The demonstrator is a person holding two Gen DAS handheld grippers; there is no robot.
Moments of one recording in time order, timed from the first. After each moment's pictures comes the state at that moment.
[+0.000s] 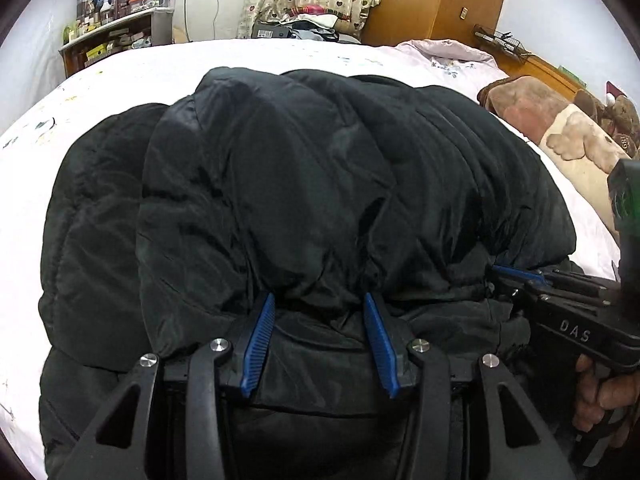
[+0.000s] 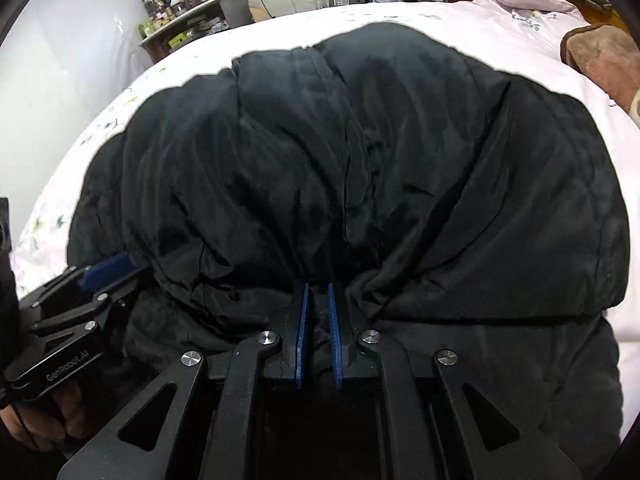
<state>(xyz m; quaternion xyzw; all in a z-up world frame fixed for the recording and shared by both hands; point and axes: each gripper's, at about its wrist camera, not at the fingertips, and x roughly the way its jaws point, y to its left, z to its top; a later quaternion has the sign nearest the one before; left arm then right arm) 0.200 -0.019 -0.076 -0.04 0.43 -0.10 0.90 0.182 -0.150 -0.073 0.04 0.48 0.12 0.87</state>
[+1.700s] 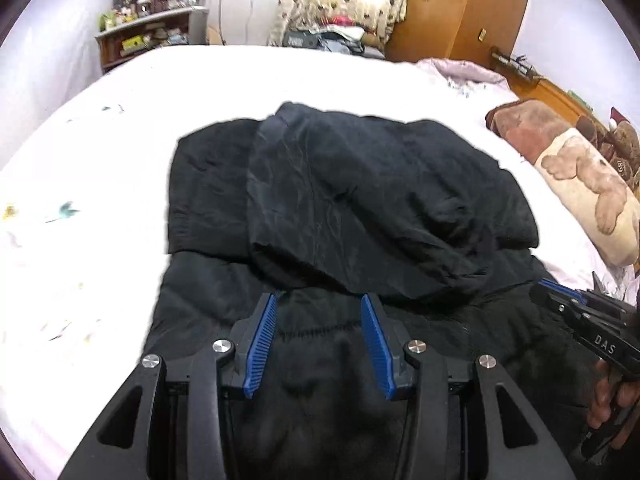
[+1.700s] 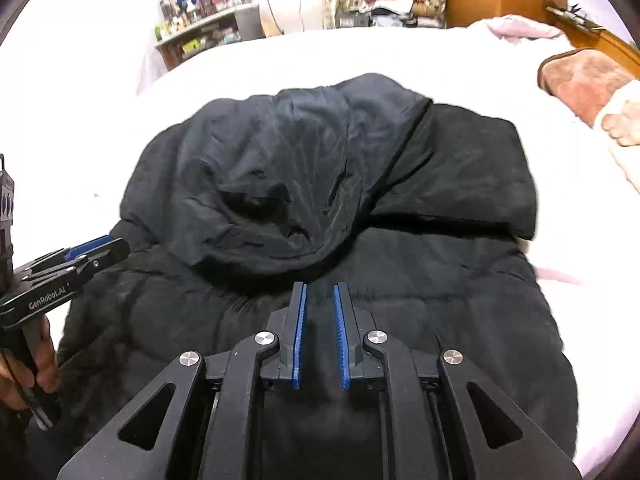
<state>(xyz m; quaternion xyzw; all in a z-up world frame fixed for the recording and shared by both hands) 0.096 0.021 -0.002 -0.07 0.43 -0.06 0.90 0.097 -0.178 0.002 0.02 0.44 0.12 0.89</state>
